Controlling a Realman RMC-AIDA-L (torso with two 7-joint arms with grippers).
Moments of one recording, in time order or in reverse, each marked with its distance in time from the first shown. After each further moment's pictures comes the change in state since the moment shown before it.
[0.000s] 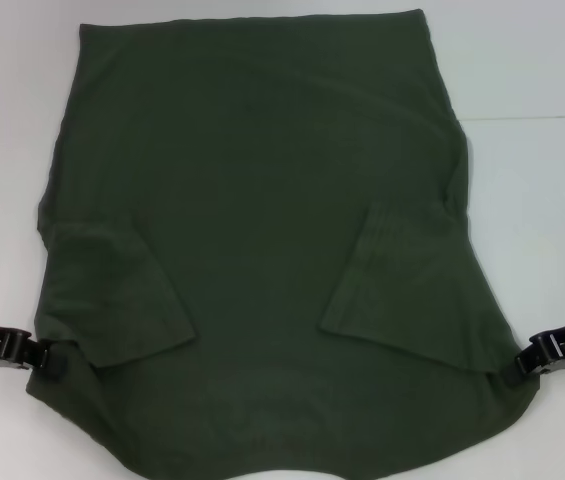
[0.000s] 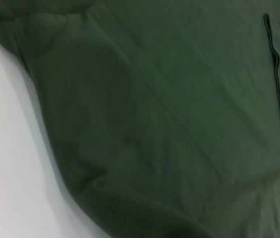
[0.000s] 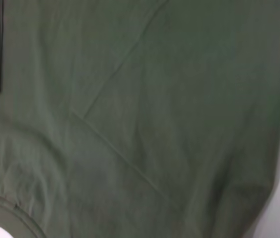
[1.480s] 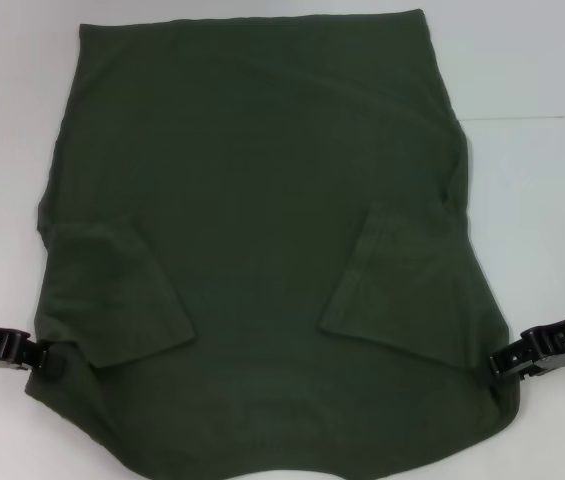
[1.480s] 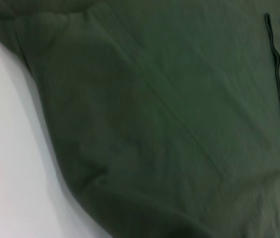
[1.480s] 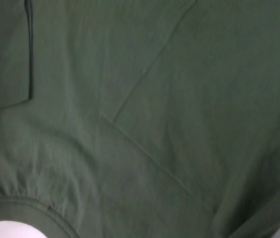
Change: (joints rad) left arm 0.002 0.000 0.000 0.002 0.000 0.000 0.001; right arm 0.009 -0.011 0.000 0.025 0.053 -0.038 0.014
